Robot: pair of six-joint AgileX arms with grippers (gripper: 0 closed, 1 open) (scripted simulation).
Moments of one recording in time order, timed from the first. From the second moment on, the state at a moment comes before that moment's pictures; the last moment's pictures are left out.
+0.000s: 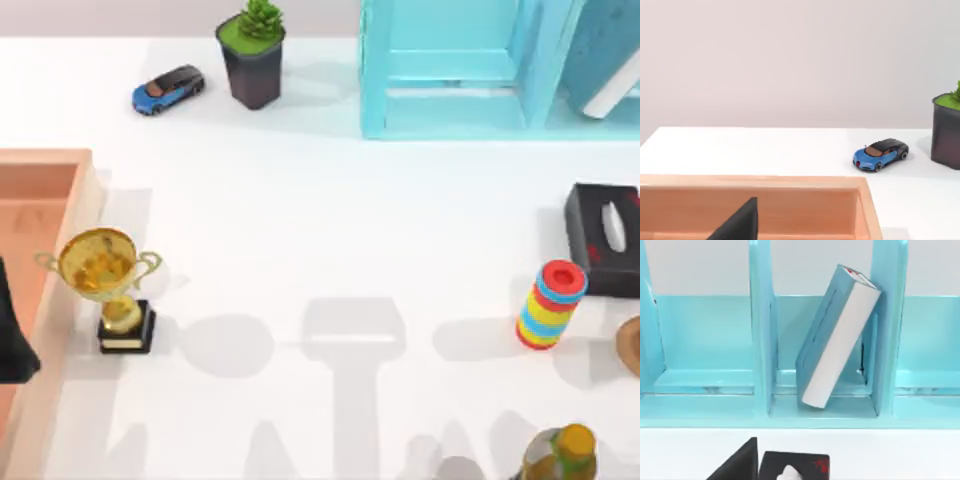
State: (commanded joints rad) left arm 0.00 0.00 0.00 0.00 0.00 0.00; right arm 0.00 0.00 0.00 0.00 0.00 0.00
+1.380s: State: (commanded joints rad) left arm 0.00 0.00 0.00 0.00 0.00 0.00; right arm -0.06 1.85 0.63 1.15 -0.05 0.33
